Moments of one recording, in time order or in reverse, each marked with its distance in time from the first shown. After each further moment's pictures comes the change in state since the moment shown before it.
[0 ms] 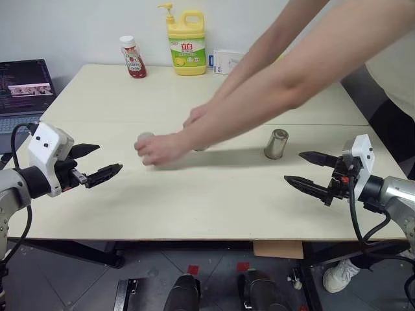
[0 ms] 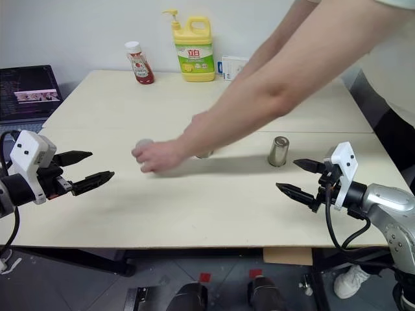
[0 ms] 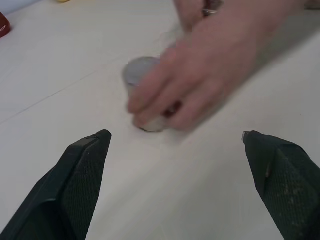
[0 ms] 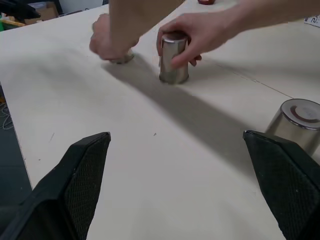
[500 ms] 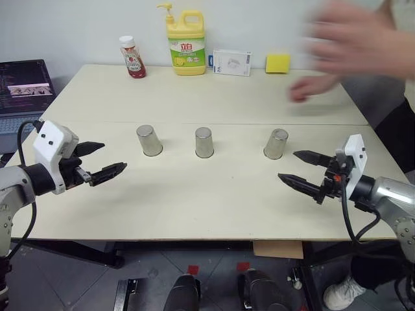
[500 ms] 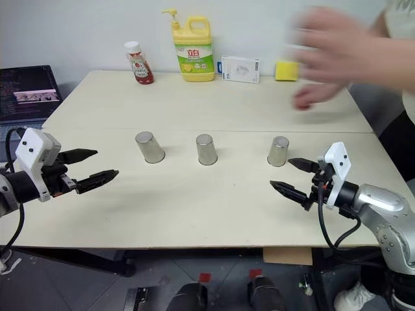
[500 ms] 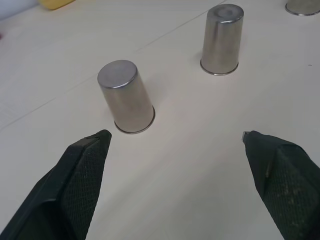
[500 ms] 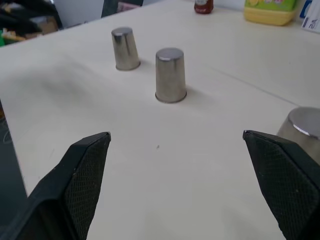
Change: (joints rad) left arm -0.040 0.000 -0.038 -0.001 -0.008 0.000 -0.011; right arm -0.063 0.093 0.064 -0.024 0.011 0.021 -0.091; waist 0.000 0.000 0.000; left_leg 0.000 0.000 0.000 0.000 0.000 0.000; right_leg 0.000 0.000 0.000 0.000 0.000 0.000
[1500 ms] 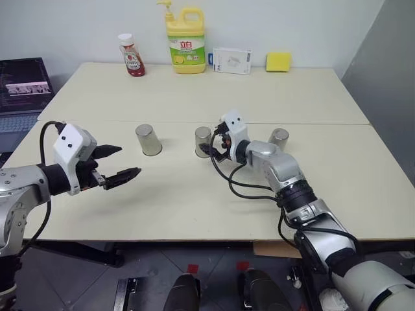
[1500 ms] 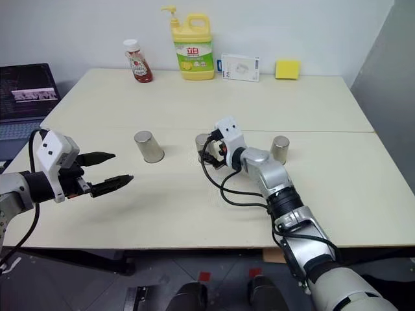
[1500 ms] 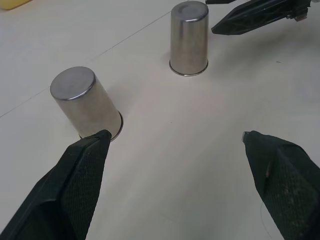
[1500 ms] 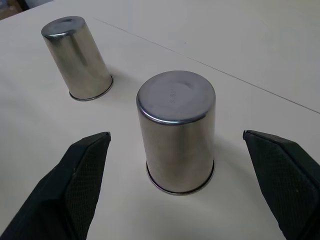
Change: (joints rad) left arm -0.014 -0.008 -0.067 -0.044 -0.014 0.013 -0.014; right arm -0.734 0.639 0.371 1.043 -0.482 -0.213 -0.271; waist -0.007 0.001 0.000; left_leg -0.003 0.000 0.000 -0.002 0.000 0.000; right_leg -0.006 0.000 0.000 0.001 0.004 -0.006
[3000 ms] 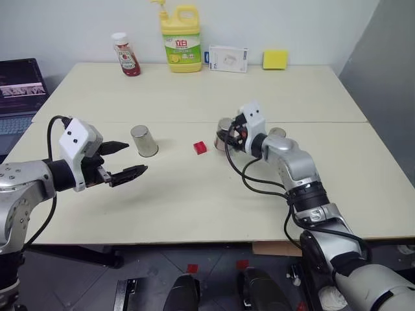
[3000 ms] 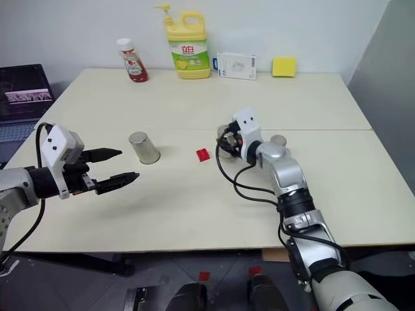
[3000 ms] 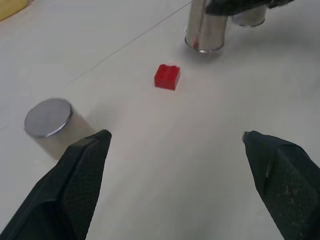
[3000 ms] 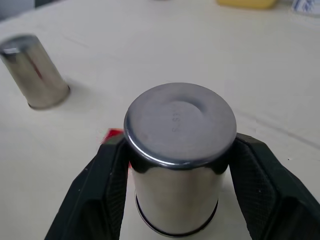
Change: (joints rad) left arm -0.065 0.002 -0.041 -0.048 -0.041 0.048 -0.013; right arm 0.098 -0.070 -0.105 -0.205 -0.105 0.088 0.030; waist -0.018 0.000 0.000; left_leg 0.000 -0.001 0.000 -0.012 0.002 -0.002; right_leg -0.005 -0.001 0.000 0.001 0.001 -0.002
